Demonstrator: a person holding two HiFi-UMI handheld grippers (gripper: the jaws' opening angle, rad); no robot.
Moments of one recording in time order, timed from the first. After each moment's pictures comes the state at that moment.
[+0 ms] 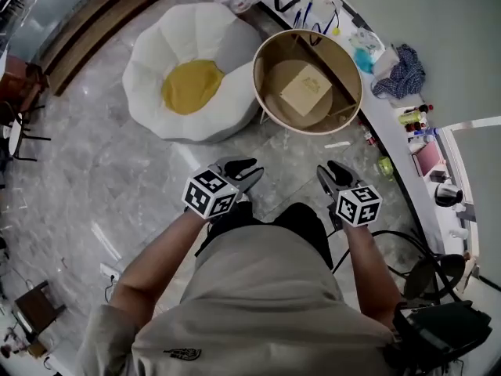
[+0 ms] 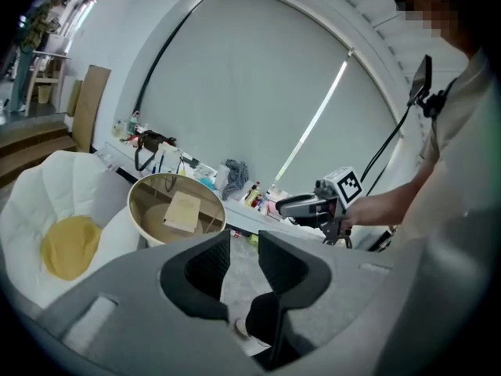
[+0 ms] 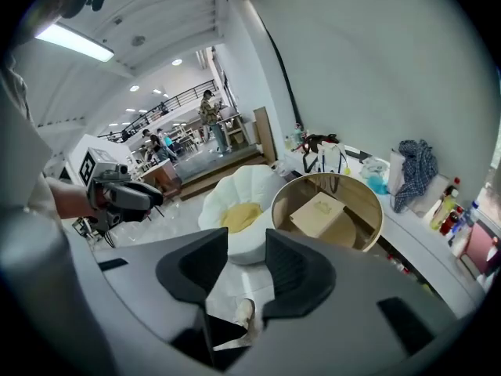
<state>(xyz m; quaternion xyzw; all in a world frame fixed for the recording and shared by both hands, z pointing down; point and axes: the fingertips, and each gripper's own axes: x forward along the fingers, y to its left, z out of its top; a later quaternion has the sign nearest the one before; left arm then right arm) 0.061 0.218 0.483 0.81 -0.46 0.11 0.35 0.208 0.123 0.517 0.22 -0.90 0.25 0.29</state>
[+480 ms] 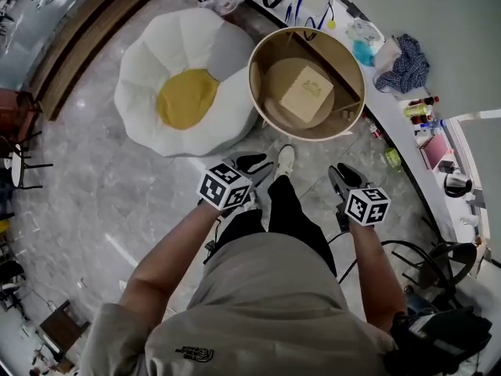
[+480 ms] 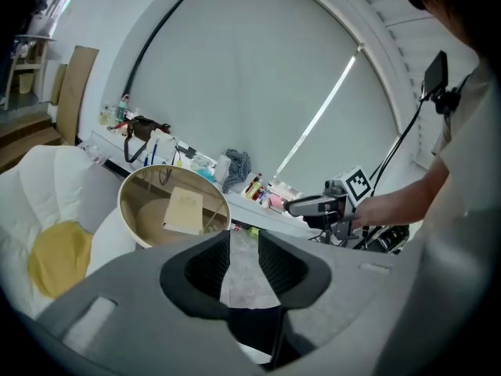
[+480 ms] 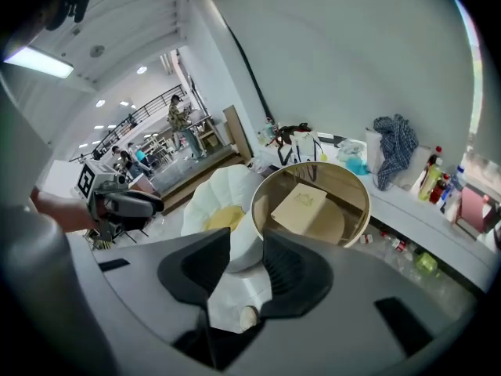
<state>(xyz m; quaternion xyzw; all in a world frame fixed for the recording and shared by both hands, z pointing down) 0.029 0.118 0.532 0.82 -0.41 0.14 0.37 0.203 0.050 0.557 0.30 -0.85 0.32 0.28</state>
